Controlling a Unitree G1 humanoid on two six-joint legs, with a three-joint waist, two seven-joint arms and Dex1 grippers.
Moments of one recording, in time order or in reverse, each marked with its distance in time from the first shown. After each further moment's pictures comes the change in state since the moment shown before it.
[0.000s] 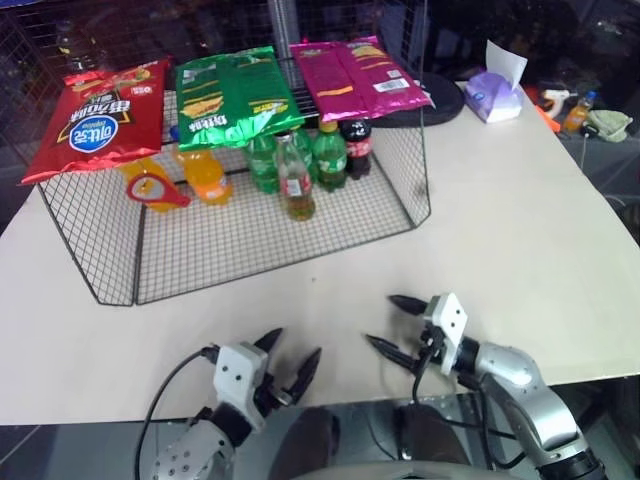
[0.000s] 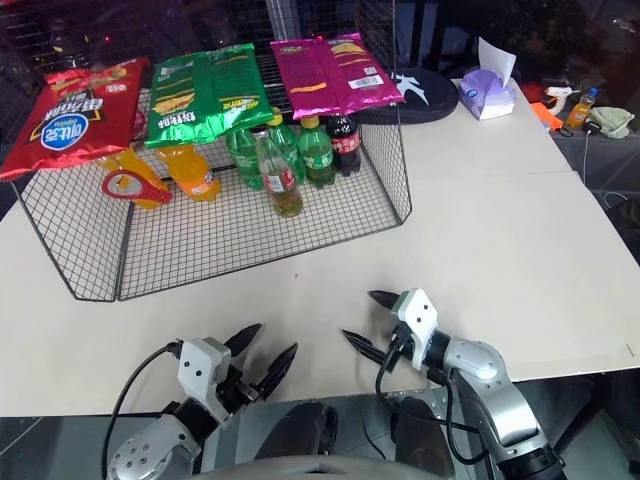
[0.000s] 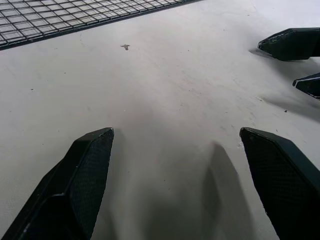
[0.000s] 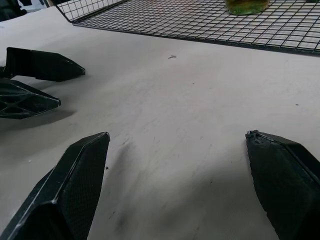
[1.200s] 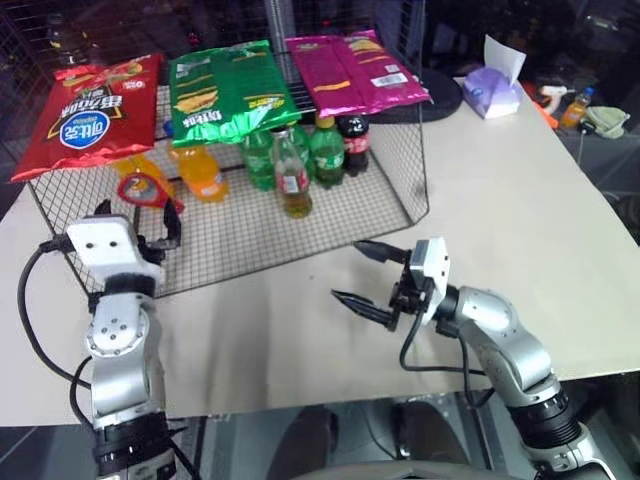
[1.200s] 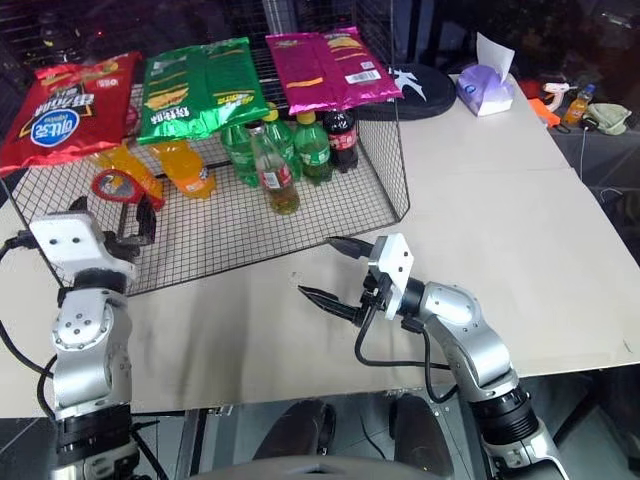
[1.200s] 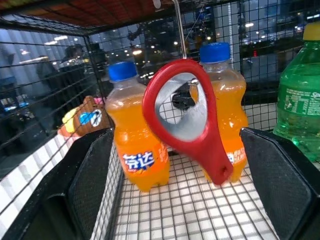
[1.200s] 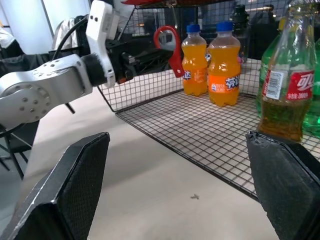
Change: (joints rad) left arm -0.757 0.064 0.482 0.445 0.096 -0.087 0.347; right arm -0.301 0.097 0.015 -0.047 0.132 0.073 0.061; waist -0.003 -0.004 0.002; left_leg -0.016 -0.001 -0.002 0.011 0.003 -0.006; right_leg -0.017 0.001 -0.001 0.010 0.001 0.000
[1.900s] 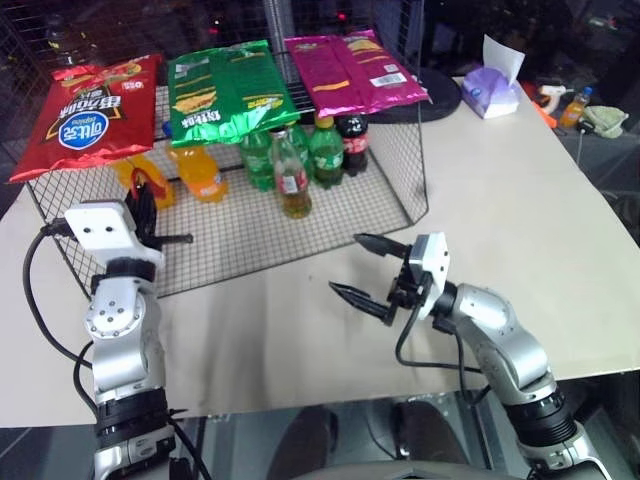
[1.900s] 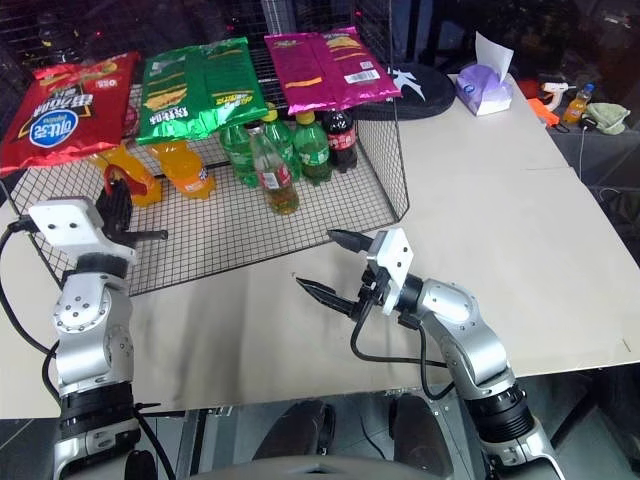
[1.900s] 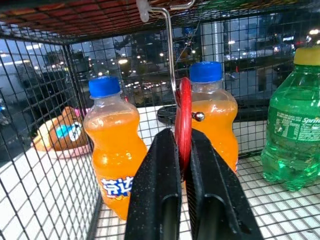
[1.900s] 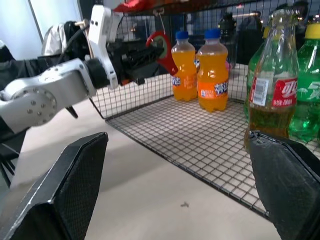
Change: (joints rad) left arm -0.065 0.016 0.001 0.085 -0.079 -0.058 -0.054; right arm -0.017 0.037 -0.005 0.000 0.012 0.001 -0.026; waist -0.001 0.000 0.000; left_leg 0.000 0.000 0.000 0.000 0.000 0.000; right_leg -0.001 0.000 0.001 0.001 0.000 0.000
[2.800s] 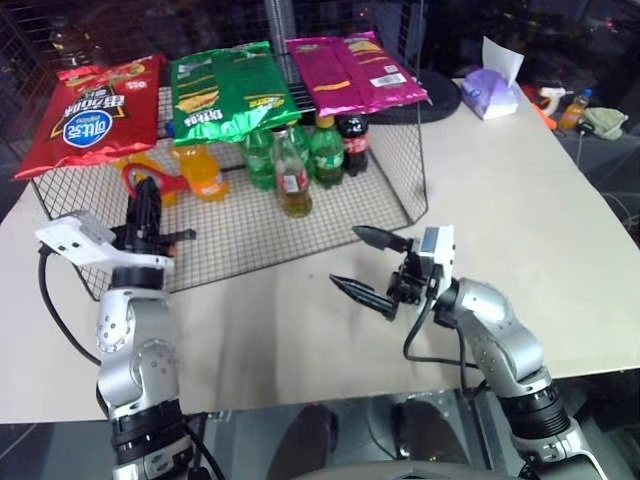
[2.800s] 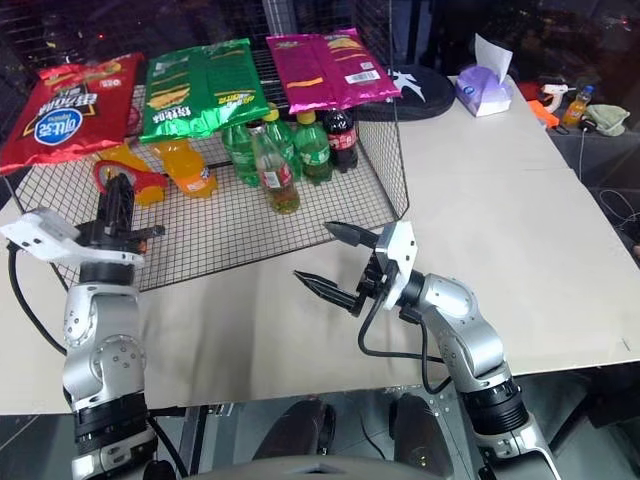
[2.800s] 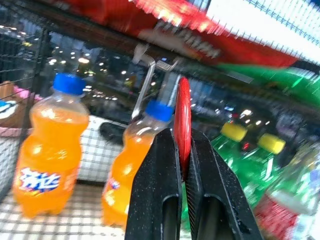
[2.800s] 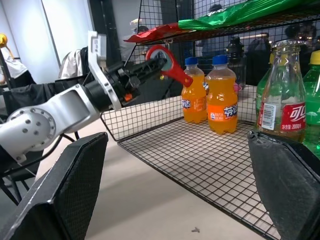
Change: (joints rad) left arm 0.040 -0.111 0.035 -0.176 -0.441 0.099 -0.087; right arm -0.016 0.020 -0.027 0.052 0.052 -0.052 0.054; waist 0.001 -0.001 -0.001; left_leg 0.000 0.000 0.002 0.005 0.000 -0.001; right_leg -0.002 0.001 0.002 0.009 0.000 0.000
